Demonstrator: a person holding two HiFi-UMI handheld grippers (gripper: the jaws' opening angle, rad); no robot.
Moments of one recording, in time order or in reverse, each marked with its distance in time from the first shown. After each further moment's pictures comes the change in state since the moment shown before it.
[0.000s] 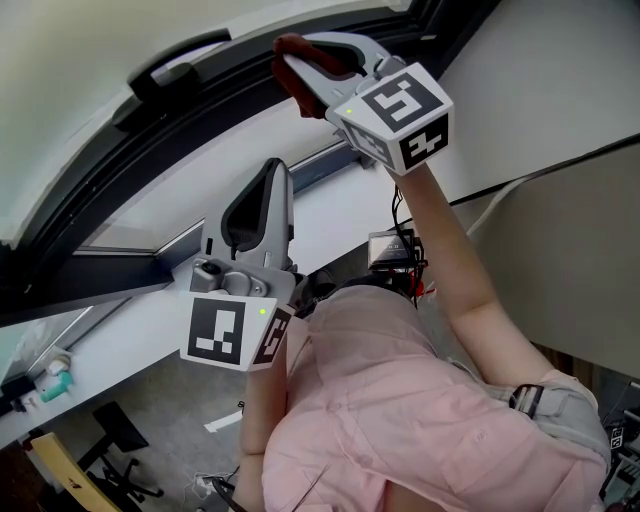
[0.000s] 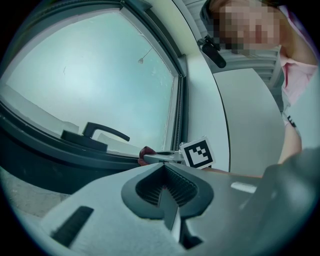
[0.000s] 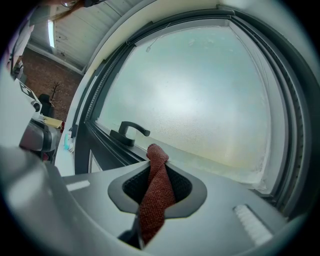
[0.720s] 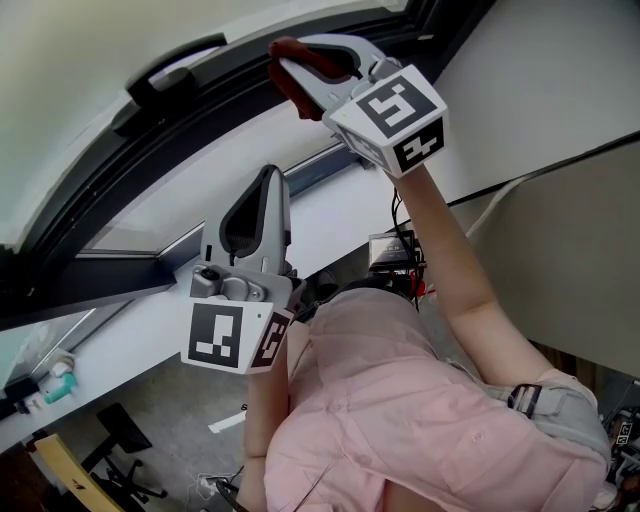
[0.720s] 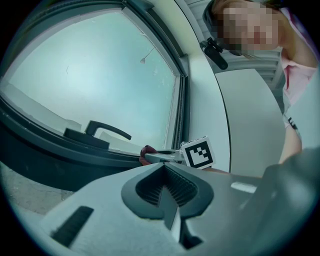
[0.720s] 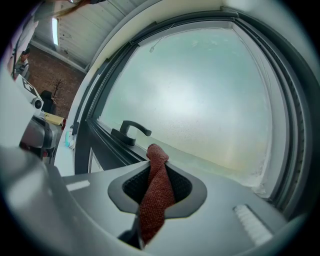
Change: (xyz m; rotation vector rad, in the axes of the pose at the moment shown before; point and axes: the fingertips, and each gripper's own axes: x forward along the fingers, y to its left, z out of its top) left arm -0.003 0.001 -0.002 -0.017 0.003 0.015; right arm -0.001 0.001 0.001 -0.032 -0.007 0.004
